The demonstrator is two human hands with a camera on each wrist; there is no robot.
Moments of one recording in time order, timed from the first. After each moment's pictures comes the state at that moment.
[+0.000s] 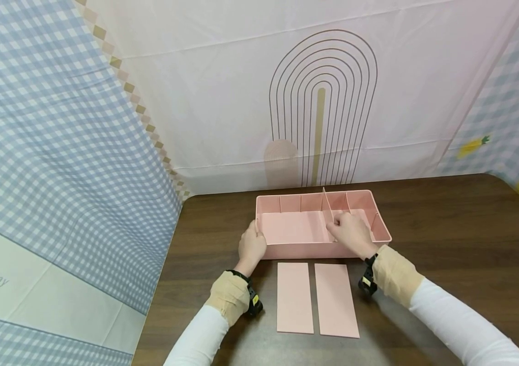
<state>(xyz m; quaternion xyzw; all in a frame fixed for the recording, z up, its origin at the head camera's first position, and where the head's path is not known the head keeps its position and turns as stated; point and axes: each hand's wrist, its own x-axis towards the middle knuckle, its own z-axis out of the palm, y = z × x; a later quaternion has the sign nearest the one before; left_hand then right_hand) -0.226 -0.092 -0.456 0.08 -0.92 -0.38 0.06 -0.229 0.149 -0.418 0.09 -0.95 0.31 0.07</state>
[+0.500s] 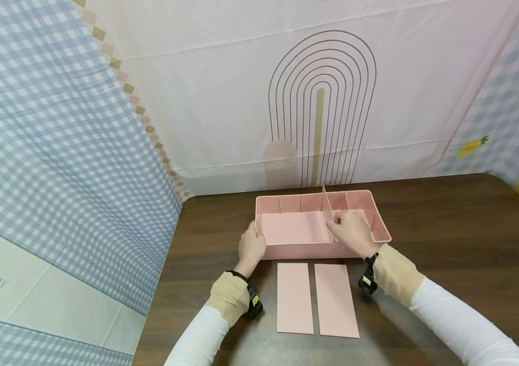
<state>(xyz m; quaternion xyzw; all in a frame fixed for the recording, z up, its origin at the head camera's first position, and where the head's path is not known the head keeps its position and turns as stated) -0.225 -0.092 -0.454 0.09 -0.92 -0.38 0.06 -0.229 0.151 -0.417 0.10 -0.94 0.32 0.12</state>
